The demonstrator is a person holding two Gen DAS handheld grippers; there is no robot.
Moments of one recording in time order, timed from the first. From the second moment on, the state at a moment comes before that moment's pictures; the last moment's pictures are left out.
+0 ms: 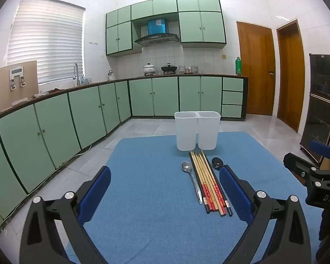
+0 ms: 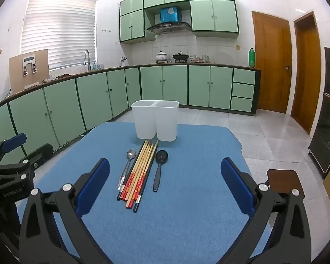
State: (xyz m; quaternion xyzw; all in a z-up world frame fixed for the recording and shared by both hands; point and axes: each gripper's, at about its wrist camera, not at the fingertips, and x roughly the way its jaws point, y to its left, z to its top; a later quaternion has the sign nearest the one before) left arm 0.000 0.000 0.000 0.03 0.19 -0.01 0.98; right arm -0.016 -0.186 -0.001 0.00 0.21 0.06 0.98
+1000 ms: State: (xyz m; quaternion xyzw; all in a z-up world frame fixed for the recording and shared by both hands) left arm 0.001 0.003 0.008 0.03 0.19 0.00 0.98; right arm -0.015 -0.186 -0.001 0.00 0.21 0.06 0.97
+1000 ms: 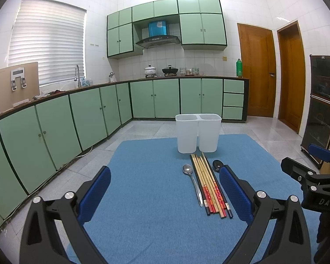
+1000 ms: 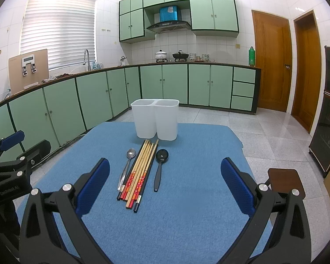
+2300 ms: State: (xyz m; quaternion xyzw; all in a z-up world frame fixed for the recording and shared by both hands) left arm 0.002 0.004 0.004 0.03 0.19 0.00 0.98; right arm -0.009 -0.185 -0.014 0.00 0.22 0.06 0.97
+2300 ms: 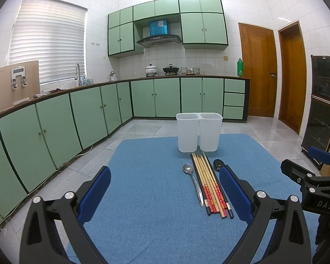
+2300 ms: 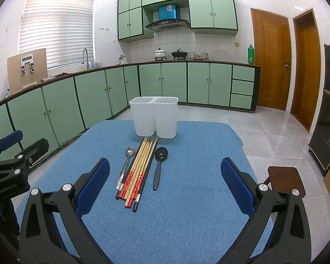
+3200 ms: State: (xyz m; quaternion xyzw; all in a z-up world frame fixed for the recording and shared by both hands) left arm 0.011 0.005 -0.002 0.03 0.20 0.00 0.98; right arm -0.002 -0.192 -0.013 0.00 0.23 0.06 0.97
